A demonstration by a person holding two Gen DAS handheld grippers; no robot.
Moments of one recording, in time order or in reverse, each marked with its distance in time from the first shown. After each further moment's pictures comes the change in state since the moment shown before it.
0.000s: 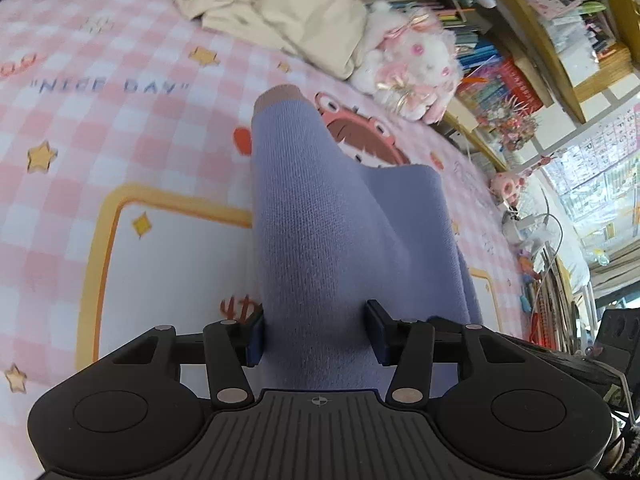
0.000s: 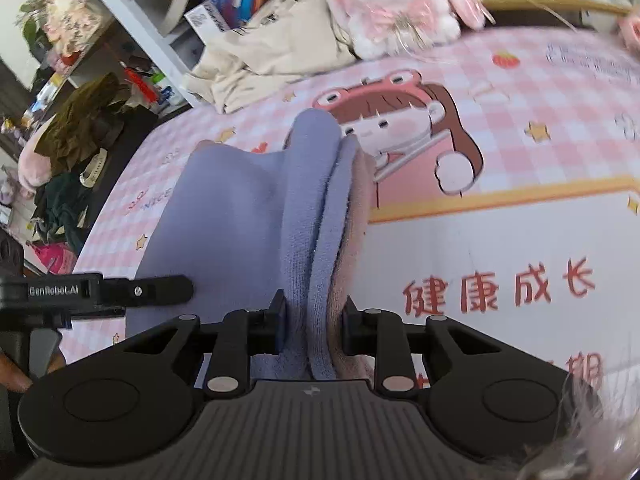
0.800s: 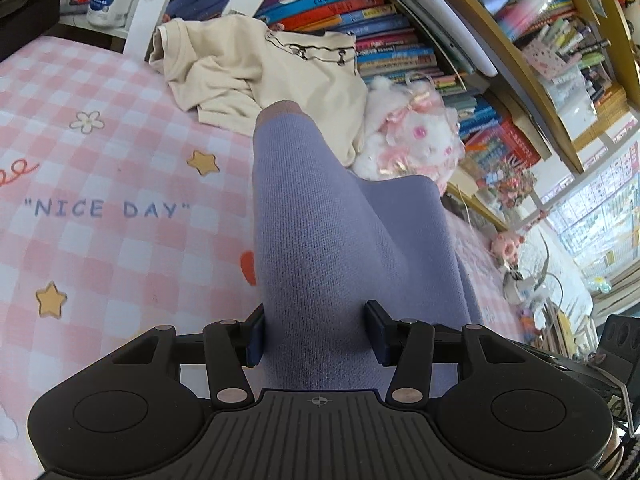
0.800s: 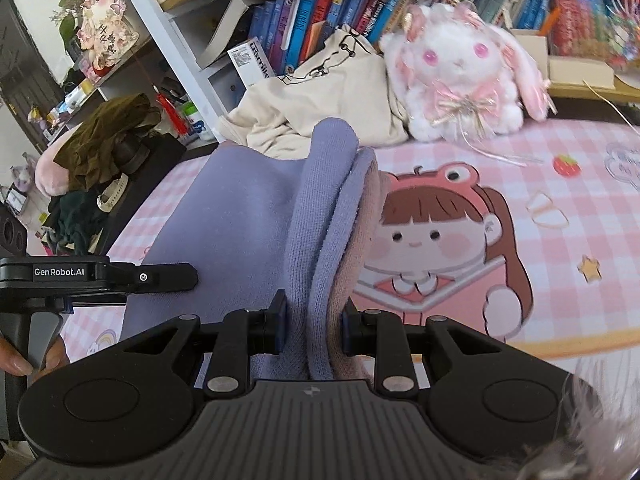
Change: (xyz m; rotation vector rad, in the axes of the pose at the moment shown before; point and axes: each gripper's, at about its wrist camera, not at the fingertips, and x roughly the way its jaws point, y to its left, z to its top) left arm -0.004 0.014 0.070 0.019 -0.144 -0.002; right arm 0.029 0.023 0.072 -0.136 -0.105 0.050
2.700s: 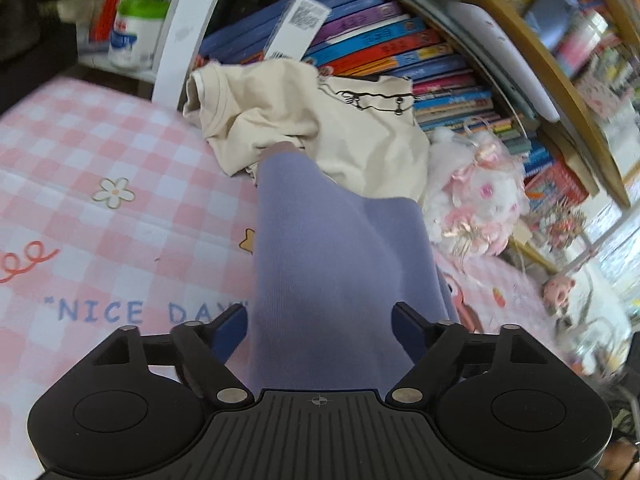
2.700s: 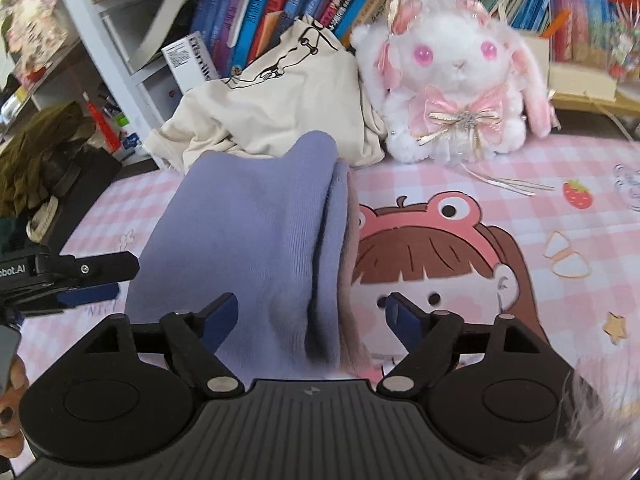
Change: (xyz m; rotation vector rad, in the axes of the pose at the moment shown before) left arm 0.027 0.027 0.039 0.039 -0.124 0.140; right arm 0.075 0.005 0.036 0.020 -0.004 -0.186
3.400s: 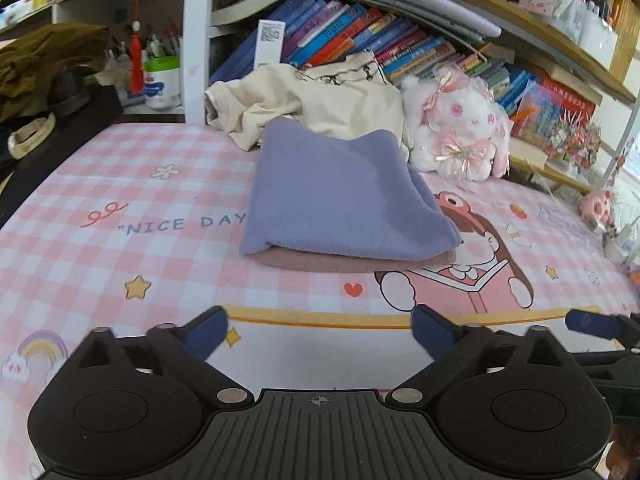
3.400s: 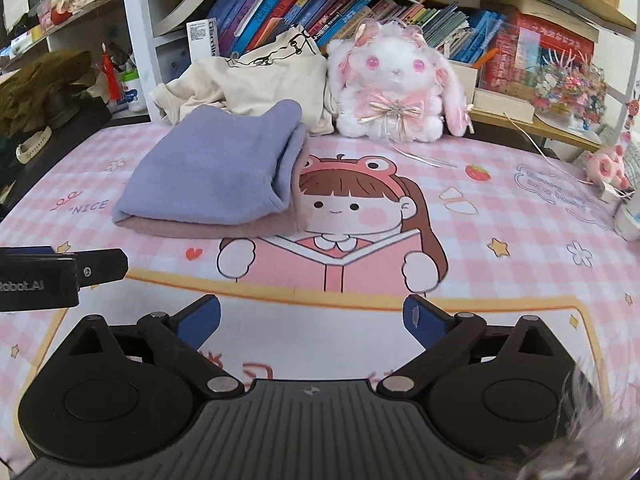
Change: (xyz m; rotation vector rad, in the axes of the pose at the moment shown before) left arm -0.064 -0.078 -0.118 0.187 -0.088 0.252; right arm -0.094 0.006 -0.098 -0.145 -0.061 -0.185
